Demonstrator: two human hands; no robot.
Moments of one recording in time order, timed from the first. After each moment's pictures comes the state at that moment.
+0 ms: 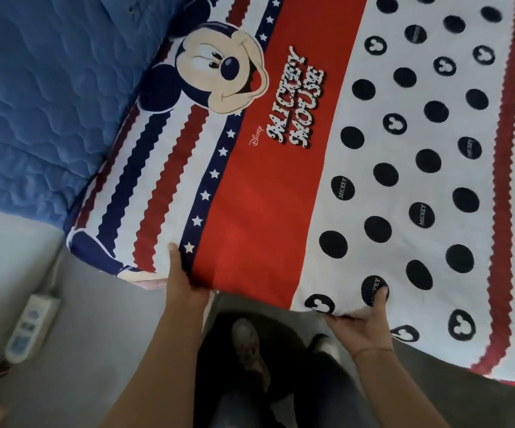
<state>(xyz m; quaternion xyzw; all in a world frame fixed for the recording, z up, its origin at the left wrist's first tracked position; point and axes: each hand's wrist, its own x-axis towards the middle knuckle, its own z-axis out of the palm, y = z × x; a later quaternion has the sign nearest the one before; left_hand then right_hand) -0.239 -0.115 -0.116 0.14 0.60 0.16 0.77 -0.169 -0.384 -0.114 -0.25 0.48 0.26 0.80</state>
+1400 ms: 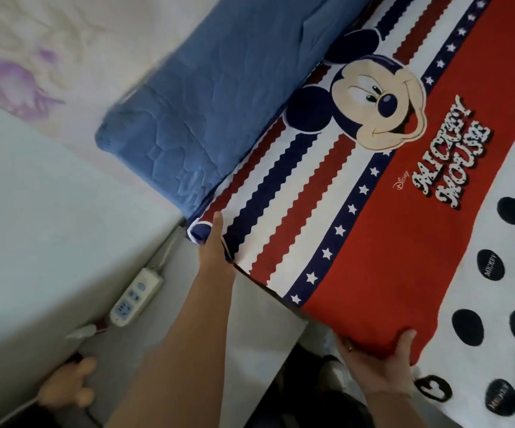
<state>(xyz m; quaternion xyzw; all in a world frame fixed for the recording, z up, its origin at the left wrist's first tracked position) -0.275 0.061 -0.118 0.14 0.69 0.16 0.69 -0.212 -0.225 -0.119 -0.29 0.47 0.30 0.78</state>
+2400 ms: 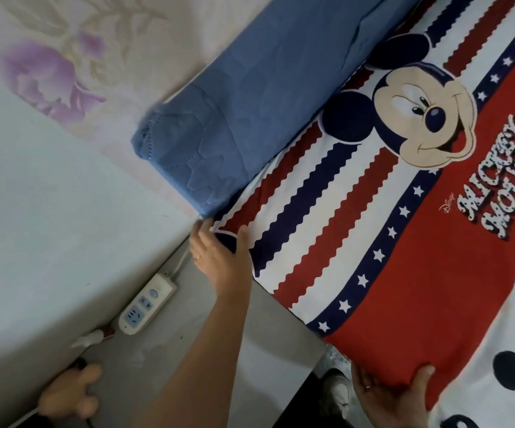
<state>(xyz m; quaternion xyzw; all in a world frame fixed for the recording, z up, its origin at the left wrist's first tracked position) -0.292 0.070 -0.126 0.65 0.66 0.22 0.30 -0.229 -0.205 -0.141 -0.39 0.51 0.29 0.71</state>
